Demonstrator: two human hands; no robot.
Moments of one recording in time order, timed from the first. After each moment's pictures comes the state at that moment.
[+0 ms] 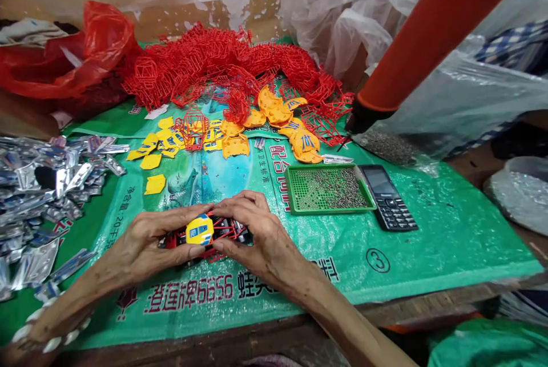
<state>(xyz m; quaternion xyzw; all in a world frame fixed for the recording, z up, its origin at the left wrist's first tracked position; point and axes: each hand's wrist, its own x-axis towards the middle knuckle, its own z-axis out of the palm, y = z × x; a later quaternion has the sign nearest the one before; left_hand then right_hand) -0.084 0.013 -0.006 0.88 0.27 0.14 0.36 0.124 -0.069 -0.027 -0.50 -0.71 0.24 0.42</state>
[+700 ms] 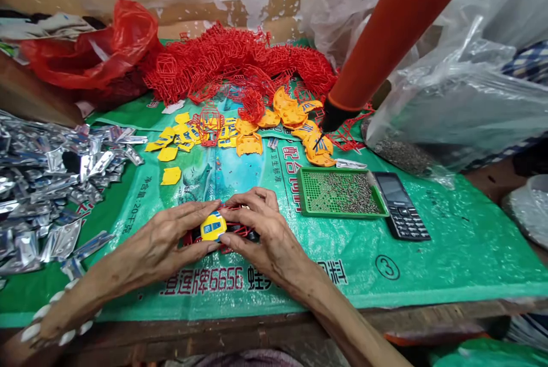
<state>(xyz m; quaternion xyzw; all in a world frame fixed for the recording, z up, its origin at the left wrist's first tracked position) -0.099 -0.009 -0.023 0.93 0.29 0.10 0.21 0.119 -0.071 -0.031 -0.51 -0.74 0.21 0.40</state>
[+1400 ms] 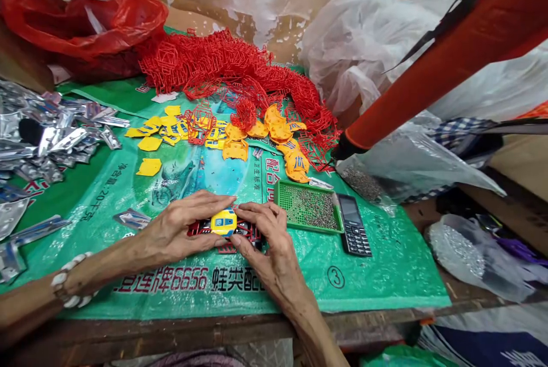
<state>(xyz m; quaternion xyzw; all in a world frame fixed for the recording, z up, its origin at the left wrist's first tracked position) -0.041 -0.001 -0.042 0.88 0.17 0.29 0.34 0.157 -0.098 -0.038 -0.57 -0.70 0.16 0.40</state>
